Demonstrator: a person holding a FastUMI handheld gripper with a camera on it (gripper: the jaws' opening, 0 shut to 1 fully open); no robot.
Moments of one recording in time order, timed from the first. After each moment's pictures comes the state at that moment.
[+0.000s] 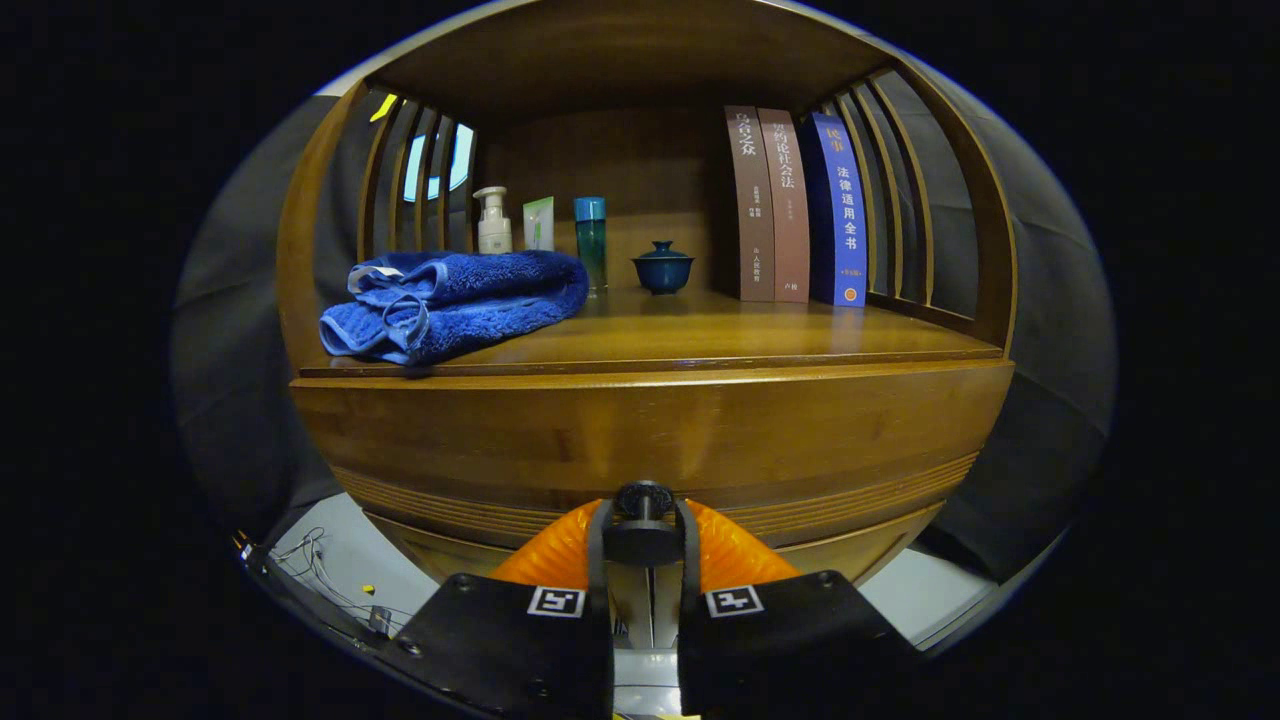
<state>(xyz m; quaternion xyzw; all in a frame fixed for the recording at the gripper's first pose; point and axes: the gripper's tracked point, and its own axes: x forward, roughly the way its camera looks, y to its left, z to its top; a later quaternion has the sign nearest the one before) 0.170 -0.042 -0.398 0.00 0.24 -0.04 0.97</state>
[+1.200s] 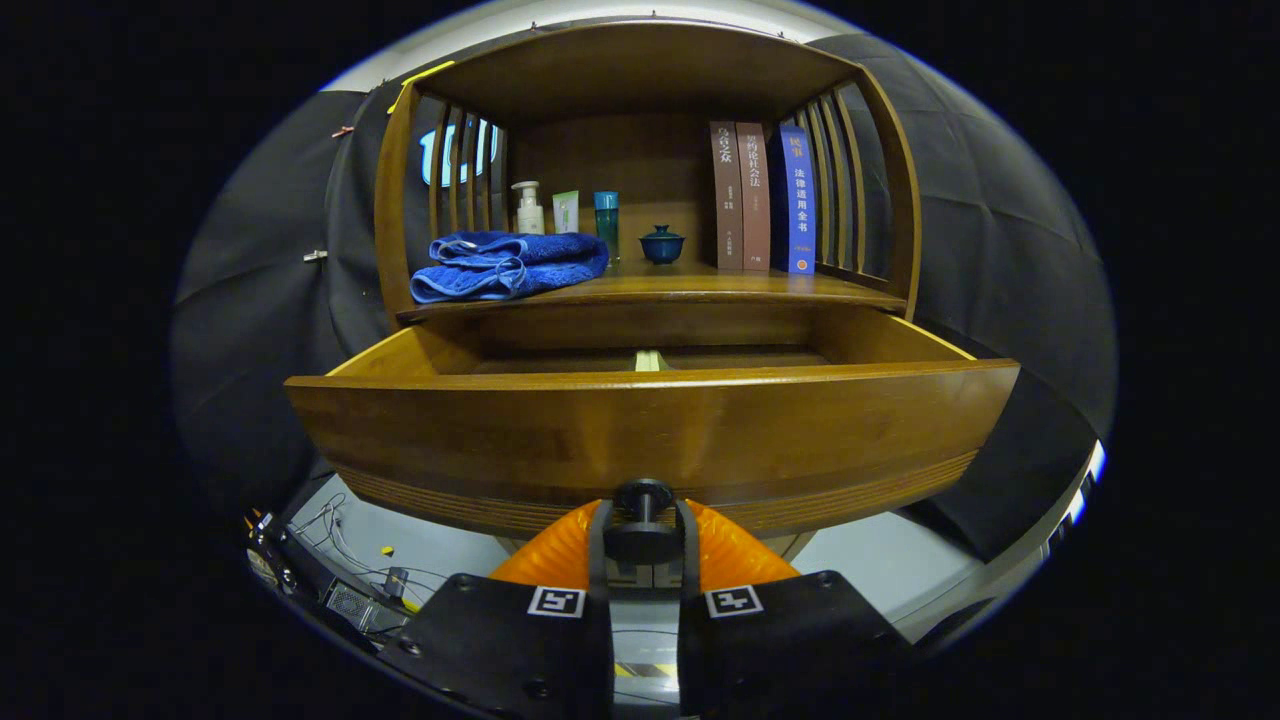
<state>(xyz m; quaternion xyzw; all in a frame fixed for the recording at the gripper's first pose) 0.018 -0.032 -0.378 0.00 0.28 -0.04 0.96</state>
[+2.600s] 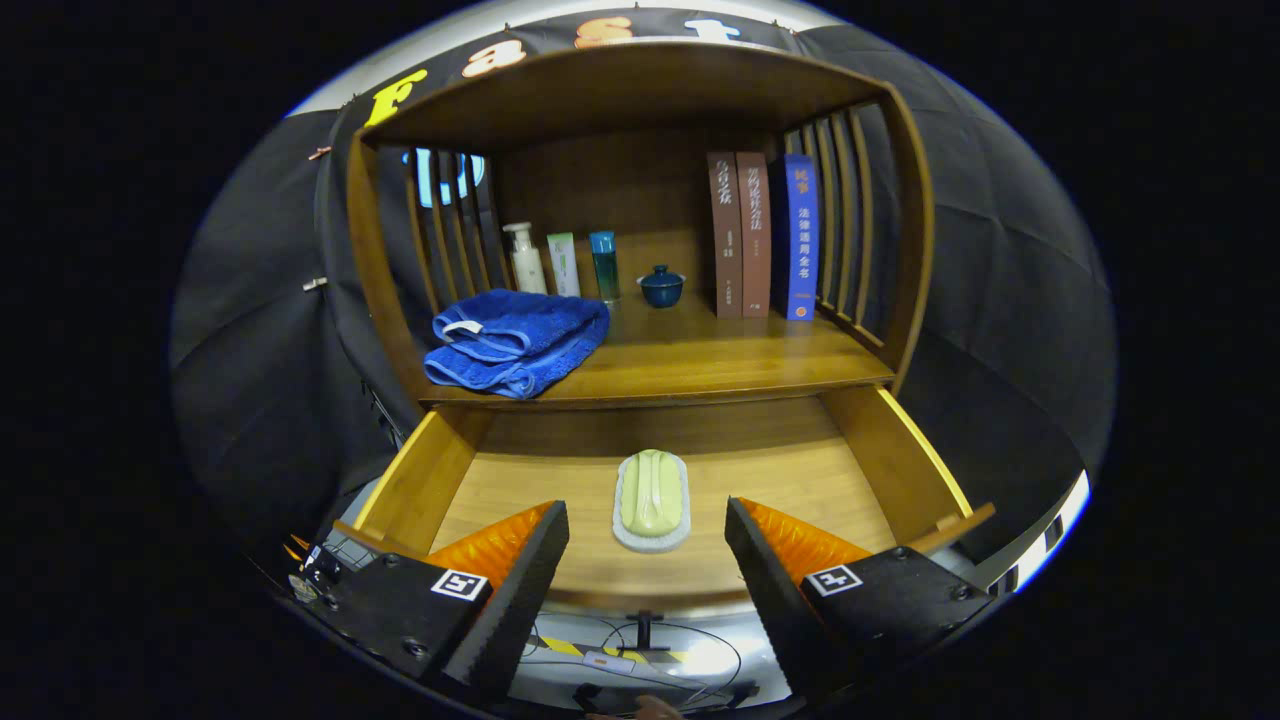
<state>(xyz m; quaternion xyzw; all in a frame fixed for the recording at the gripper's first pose) 0.086 -0.037 -0.282 0.02 0.34 -0.03 0.94</state>
